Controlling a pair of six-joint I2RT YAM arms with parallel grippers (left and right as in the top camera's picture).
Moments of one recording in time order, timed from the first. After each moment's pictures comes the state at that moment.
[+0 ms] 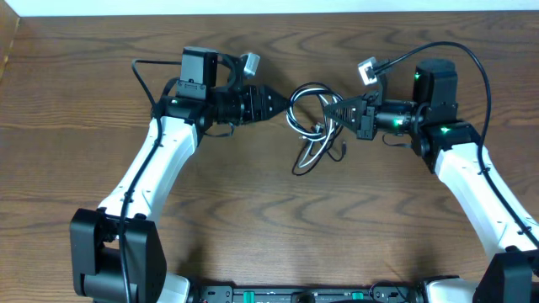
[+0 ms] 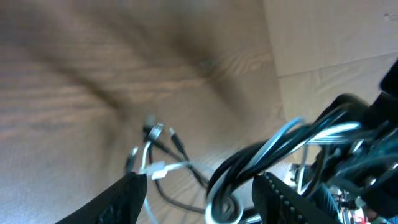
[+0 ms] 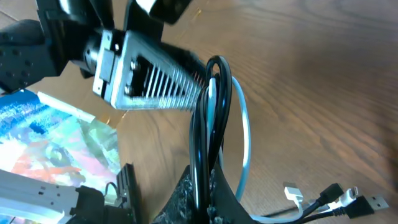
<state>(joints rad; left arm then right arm) -0.20 1.65 1.23 -0.40 0.88 -0.43 0.16 1.49 1.02 -0.13 -1.07 0.24</state>
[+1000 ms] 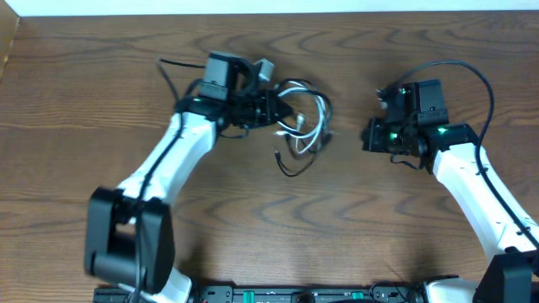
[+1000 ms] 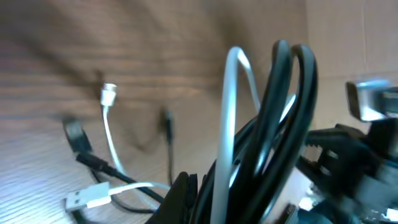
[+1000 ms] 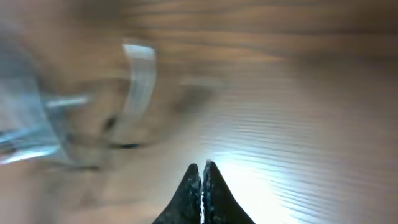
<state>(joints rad) -0.27 1.71 1.23 -0.40 0.73 -0.46 0.17 1.49 1.02 -0.60 -0.24 0.33</state>
